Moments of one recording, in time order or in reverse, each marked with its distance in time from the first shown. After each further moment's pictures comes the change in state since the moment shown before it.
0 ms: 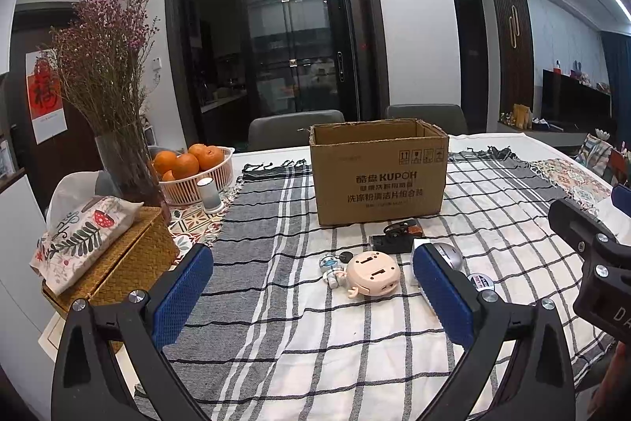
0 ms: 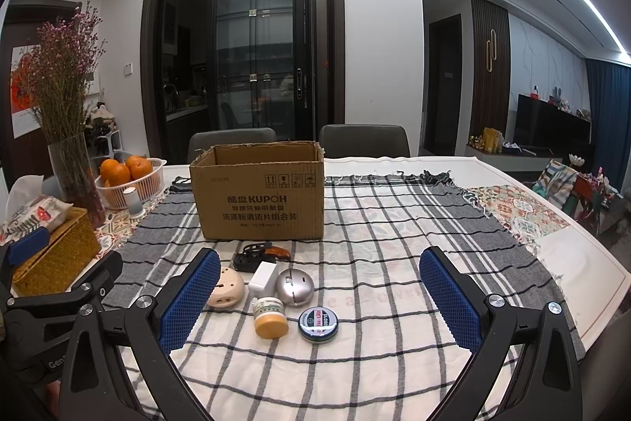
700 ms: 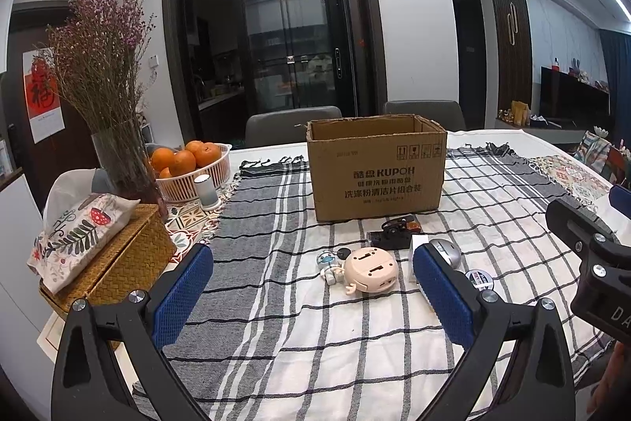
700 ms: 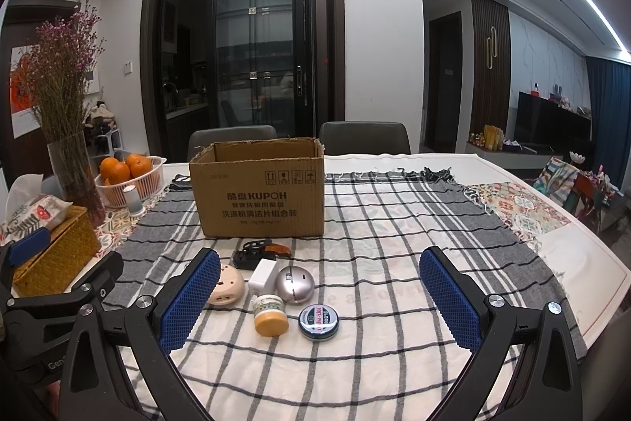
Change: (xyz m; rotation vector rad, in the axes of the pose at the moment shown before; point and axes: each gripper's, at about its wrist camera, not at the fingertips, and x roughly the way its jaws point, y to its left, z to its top) left arm 0.005 -0.001 -0.002 0.005 0.019 -0.012; right arm 0.002 -0.001 -0.003 0.003 0.008 0.000
